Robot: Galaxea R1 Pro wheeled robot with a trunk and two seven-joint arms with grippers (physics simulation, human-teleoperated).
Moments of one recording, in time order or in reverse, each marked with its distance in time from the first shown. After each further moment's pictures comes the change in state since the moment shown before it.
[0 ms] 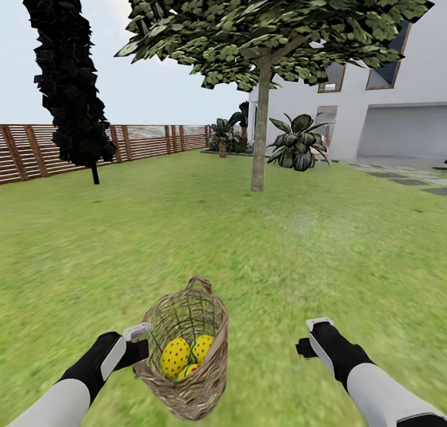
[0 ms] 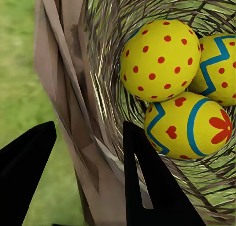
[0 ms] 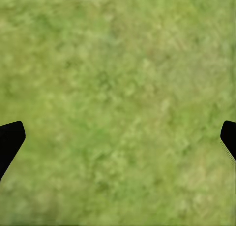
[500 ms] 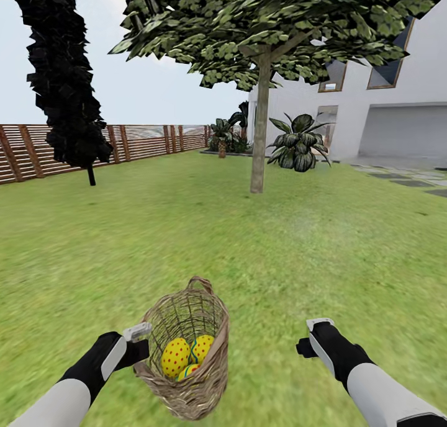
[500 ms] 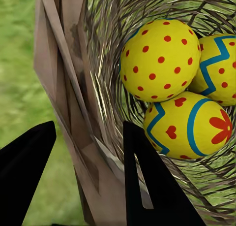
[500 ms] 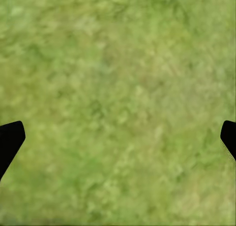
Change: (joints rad) left arm 0.000 -0.002 0.000 0.000 -0.001 0.000 0.000; right arm 0.000 -0.001 0.000 0.000 -0.001 0.000 0.000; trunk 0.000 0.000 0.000
